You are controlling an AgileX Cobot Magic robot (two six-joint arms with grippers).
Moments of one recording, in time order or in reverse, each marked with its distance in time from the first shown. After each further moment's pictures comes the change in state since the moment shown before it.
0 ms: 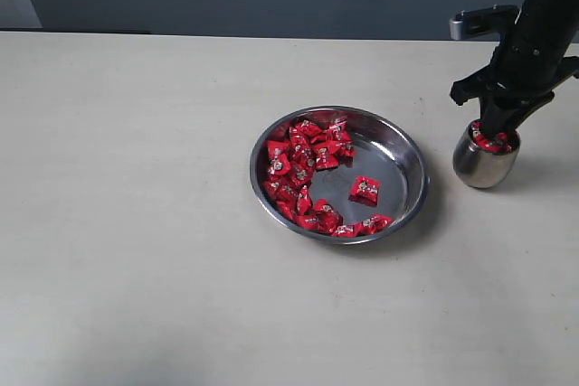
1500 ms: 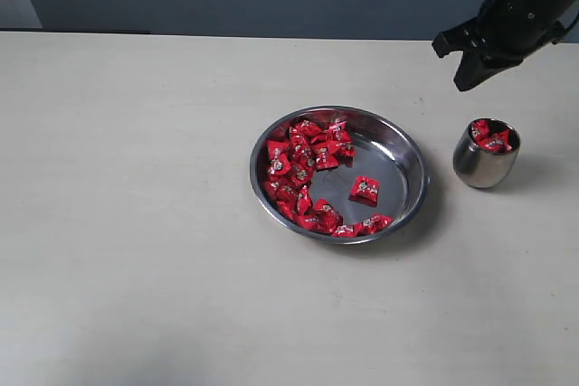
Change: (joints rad) left arm 0.000 0.000 0.000 0.000 0.000 0.000; right arm 0.000 -0.100 0.000 0.245 -0.138 -0.115
